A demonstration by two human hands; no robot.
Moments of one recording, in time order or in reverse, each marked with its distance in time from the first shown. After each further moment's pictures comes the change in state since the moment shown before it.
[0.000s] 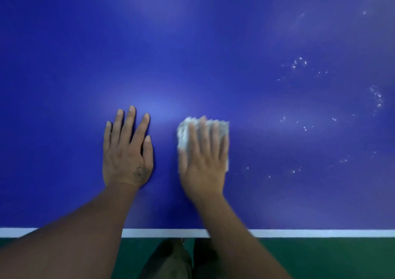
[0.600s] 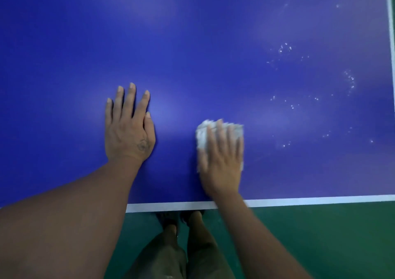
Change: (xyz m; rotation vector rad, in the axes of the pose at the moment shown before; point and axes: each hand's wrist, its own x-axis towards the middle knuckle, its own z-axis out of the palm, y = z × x) left_hand -0.005 0.002 -0.007 -0.007 -0.037 0.001; right_hand -0.063 0.041 -0.016 -0.088 -0.062 0.054
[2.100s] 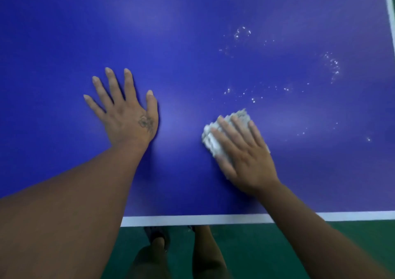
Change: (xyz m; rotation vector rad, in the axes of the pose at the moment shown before) left_hand 0.035 0.164 0.072 0.199 -0.029 -0.321; right_hand 0.037 0.234 -0.028 0.023 0.034 -0.469
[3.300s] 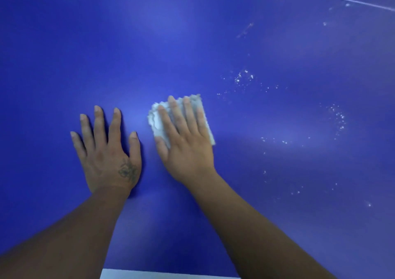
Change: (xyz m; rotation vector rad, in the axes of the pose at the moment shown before) left_hand 0.003 0.005 0.000 -0.085 0.098 -0.042; right_hand 0.180 -0.042 0.014 0.109 0.034 0.046
